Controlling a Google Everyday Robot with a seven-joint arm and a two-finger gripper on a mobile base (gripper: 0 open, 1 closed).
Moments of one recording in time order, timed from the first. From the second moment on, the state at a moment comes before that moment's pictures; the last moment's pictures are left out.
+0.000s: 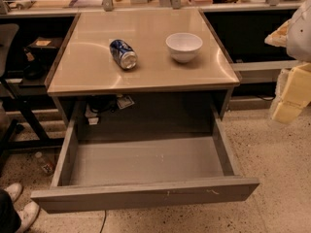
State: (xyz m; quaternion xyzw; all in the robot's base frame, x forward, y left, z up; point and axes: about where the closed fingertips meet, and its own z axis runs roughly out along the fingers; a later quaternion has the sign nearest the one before) arm 0.438 -0.216 0.979 -0.60 0.78 -0.04 0.16
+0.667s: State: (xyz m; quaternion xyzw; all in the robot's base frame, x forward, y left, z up) arm 0.443 -0.208 0.979 -0.59 0.79 -0.04 0.16
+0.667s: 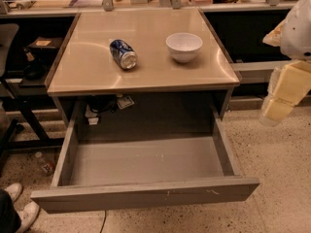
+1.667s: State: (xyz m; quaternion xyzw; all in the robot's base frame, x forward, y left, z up) arm 0.490 -0.117 0.972 -0.60 0.78 0.04 0.17
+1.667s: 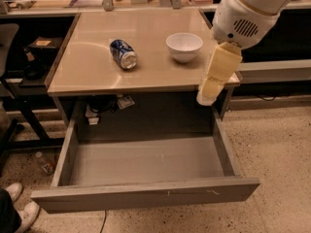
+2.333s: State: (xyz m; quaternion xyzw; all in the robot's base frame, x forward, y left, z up) arm 0.488 -0.091 0.958 -0.59 0.79 0.06 0.18
